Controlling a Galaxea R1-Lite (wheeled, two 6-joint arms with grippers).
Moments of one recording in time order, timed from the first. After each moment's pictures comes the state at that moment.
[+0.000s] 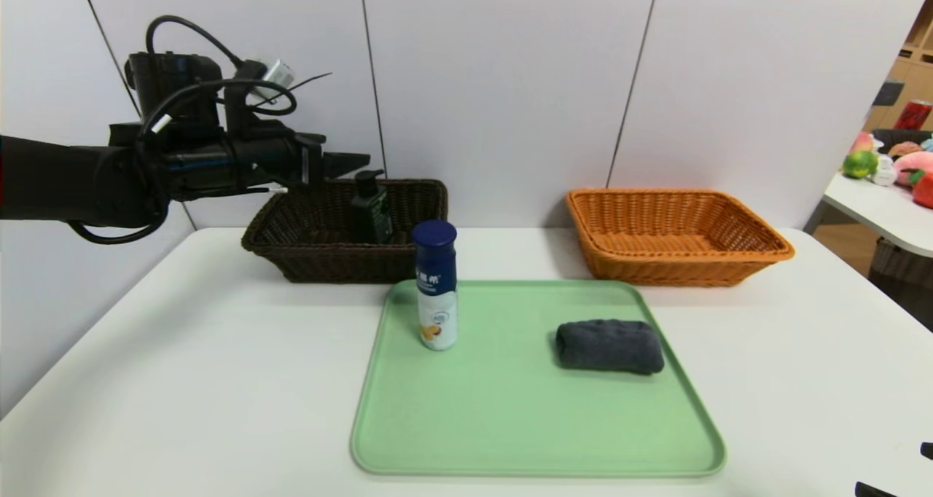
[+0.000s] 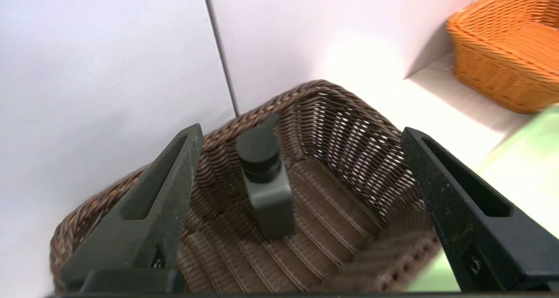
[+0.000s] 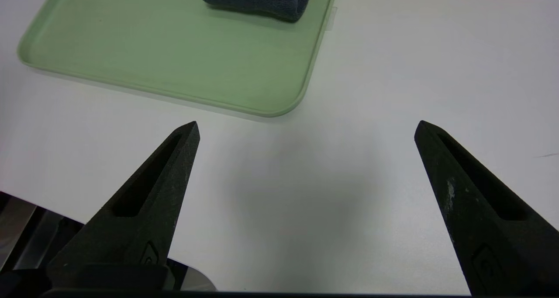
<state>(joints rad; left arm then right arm) -0.12 1.88 -1.38 -0.36 -0.49 0.16 0.08 0.67 -0.44 0.26 0.26 0.04</state>
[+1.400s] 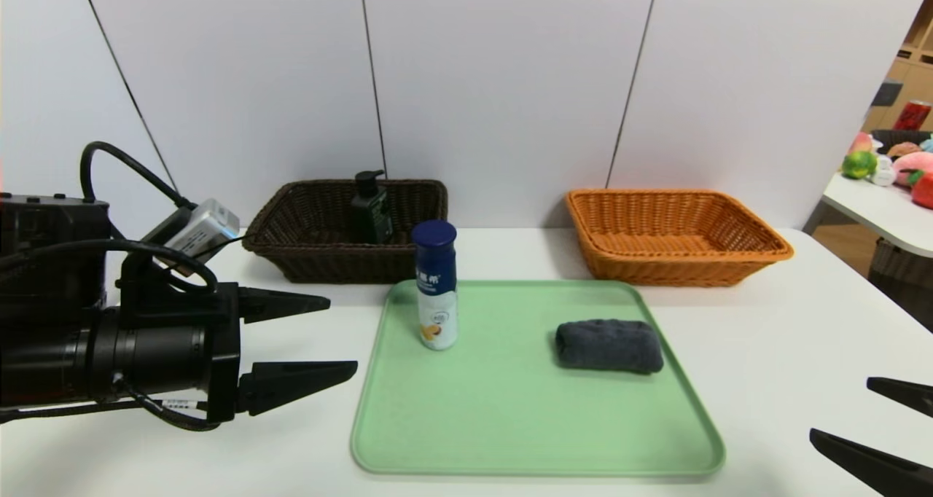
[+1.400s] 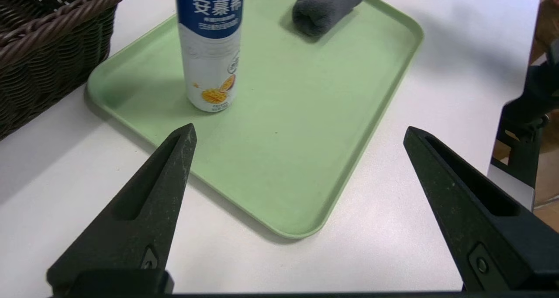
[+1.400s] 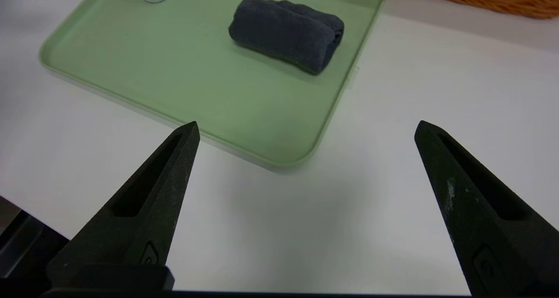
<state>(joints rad) -0.24 1.35 -0.63 -0.30 -0.78 0.17 0.13 0.84 -0.45 0.04 0.32 -0.06</state>
